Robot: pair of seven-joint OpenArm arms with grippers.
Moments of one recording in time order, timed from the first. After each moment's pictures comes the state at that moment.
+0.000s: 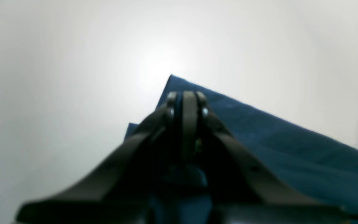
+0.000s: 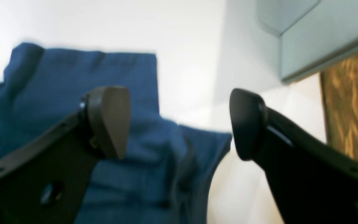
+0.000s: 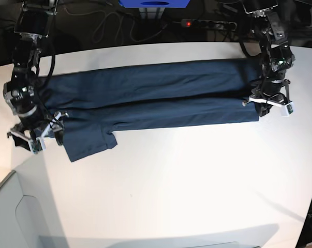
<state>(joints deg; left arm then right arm) 15.2 -10.7 -26.0 99.2 -29.7 -4.5 35.2 -2.0 15.8 15.3 96.1 0.7 28.4 -34.5</state>
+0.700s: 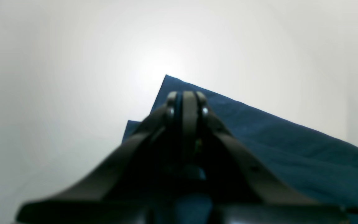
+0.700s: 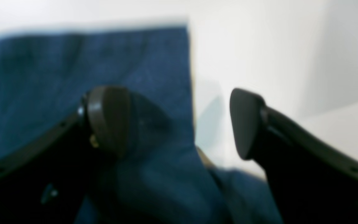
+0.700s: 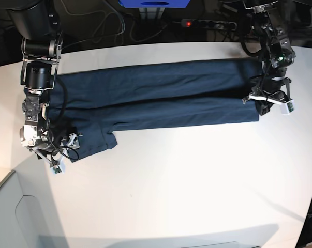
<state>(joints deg) 16.9 -10.7 -26.0 101.2 -29.8 -4.5 35.2 21.6 14.4 7.7 59.4 1.6 28.7 -46.9</state>
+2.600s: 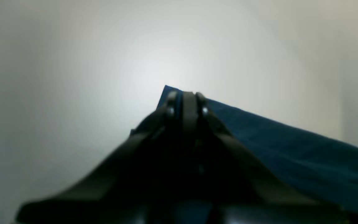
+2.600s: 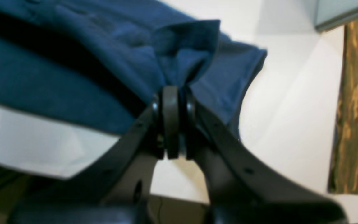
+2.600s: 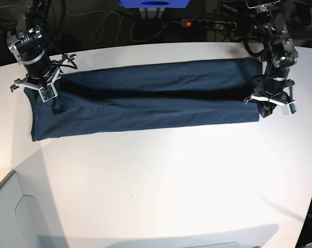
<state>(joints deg) 17.5 -12.1 -26.0 103.1 -29.8 -5.1 35.0 -28.3 6.9 23.5 124.2 0.5 37.9 -43.1</state>
